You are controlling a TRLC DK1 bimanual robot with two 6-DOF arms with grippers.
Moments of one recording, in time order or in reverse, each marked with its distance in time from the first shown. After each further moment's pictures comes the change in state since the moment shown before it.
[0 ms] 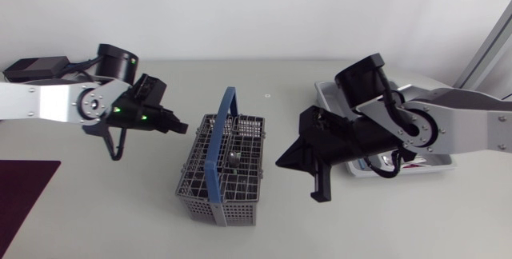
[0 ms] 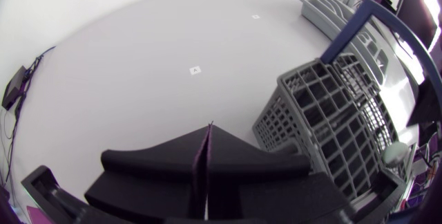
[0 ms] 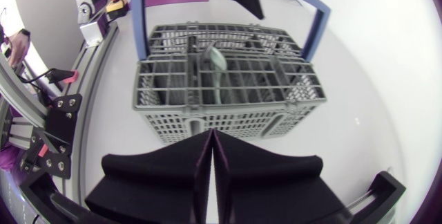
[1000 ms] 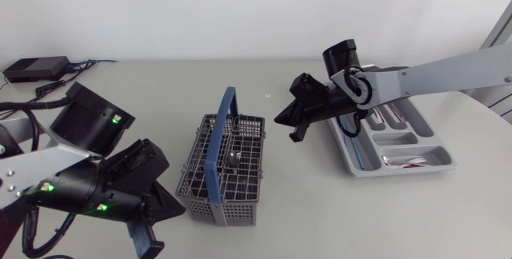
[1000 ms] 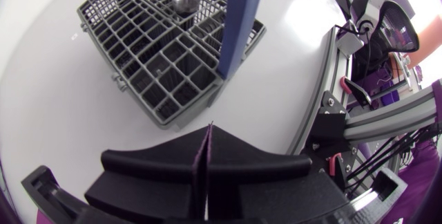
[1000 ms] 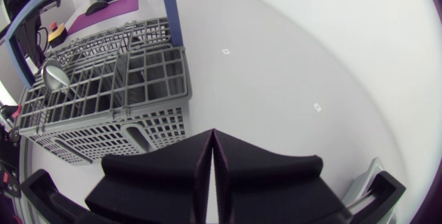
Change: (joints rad) left arm -0.377 -0.532 -0.210 -0.596 0.129 0.086; right arm -0.159 0.450 0.332 0.201 0.008 0.088
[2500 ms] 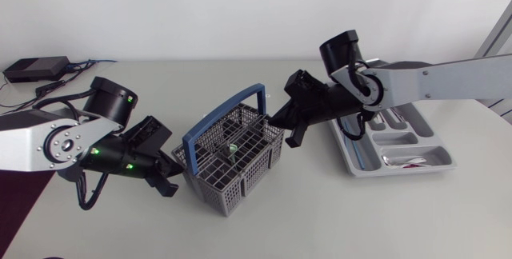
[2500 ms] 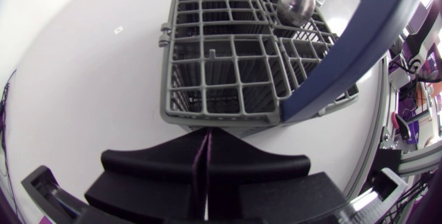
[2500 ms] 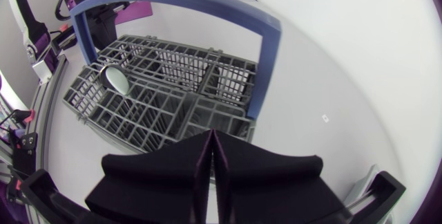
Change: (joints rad) left arm 0.272 0.296 -0.003 0.367 -0.013 0.121; right arm 0.068 -0.150 -0.066 -0.060 0.027 0.040
